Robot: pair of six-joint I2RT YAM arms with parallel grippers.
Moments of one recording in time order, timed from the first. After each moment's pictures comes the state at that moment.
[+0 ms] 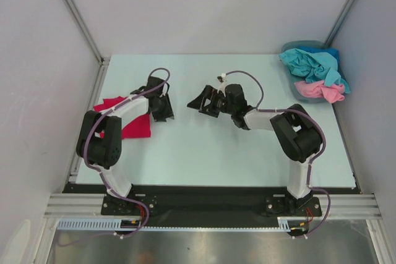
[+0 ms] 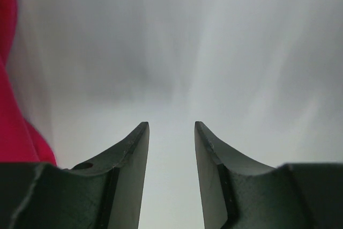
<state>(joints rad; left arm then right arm) -0.28 1.75 1.16 -0.49 0.03 -0.54 0.58 1.94 1.06 0.56 -0.43 0.93</state>
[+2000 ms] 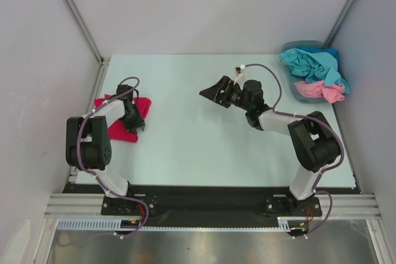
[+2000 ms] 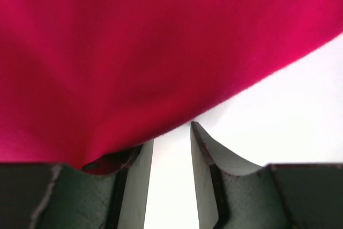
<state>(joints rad) 0.03 1.71 1.03 -0.59 -0.04 -0.42 0.47 1.77 0.94 0.71 -0.47 0.97</state>
